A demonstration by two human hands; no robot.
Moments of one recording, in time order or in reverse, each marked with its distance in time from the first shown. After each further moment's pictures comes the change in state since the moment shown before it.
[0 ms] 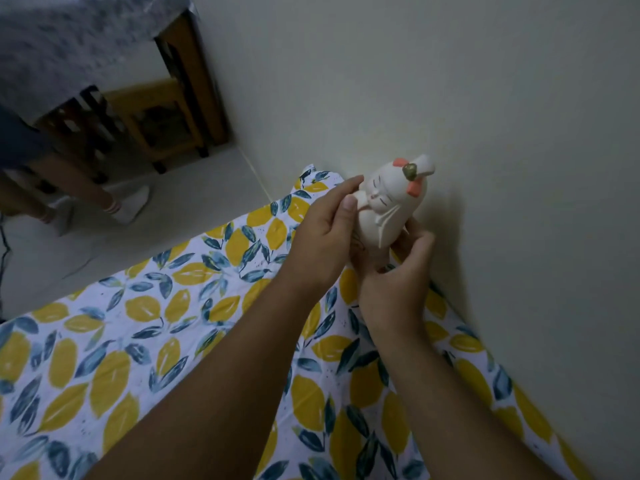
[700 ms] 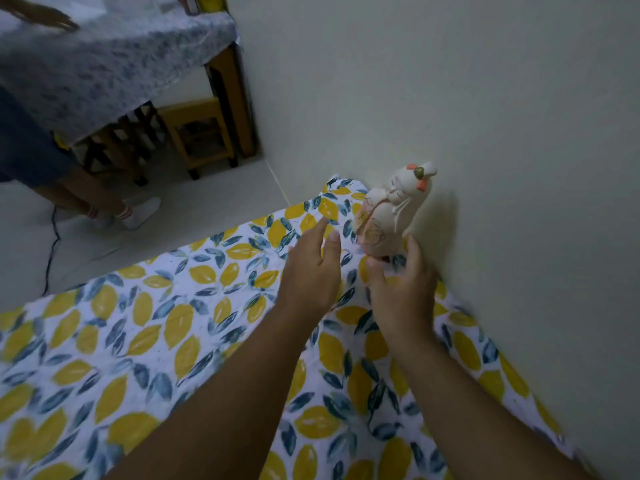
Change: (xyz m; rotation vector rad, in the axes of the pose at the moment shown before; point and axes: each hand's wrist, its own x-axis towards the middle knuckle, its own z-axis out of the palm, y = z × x) left_hand -0.103 0.016 -0.041 0.342 0.166 -0.170; right_hand -0.056 -0.026 -0.031 -0.516 -0.161 -0.024
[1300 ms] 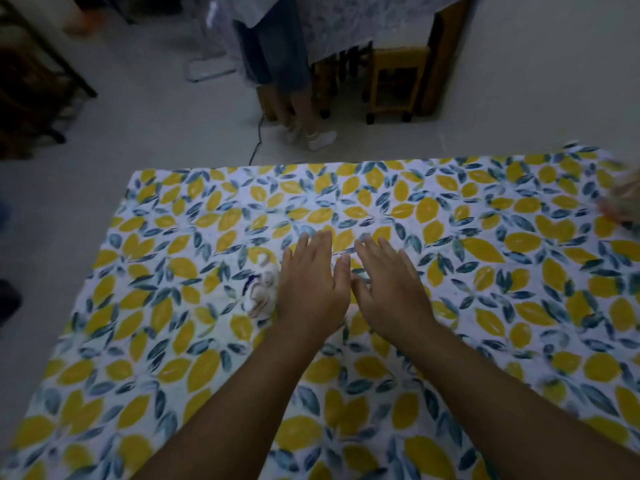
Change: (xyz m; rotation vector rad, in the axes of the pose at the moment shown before) left_hand -0.327 -0.132 -0.299 0.522 0.344 -0.218; right_hand -0.361 -0.147 0.103 -0.344 -0.838 -0.766
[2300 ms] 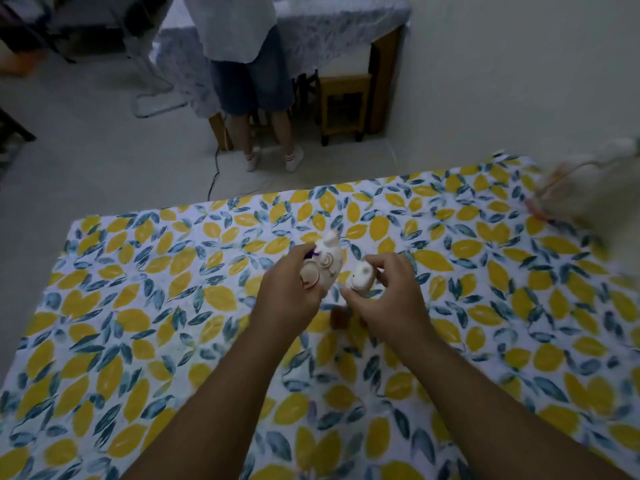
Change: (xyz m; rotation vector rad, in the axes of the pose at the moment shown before) left_hand 0.046 0.032 0.002 -0.244 -0.100 0.056; right_hand -0.008 0.052 -0.033 0.459 0.384 0.149
